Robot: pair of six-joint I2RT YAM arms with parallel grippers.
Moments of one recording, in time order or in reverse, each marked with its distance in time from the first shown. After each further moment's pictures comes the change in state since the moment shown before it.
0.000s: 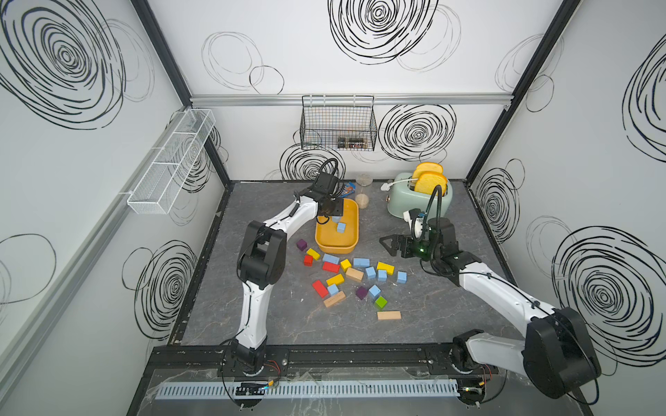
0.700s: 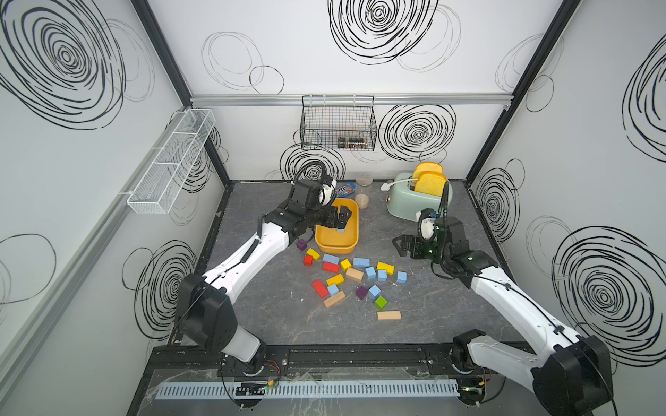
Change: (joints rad) left arm -0.065 -0.615 -0.464 0.117 0.160 0.107; right arm 0.000 -0.113 0.092 -0.342 0.226 -0.033
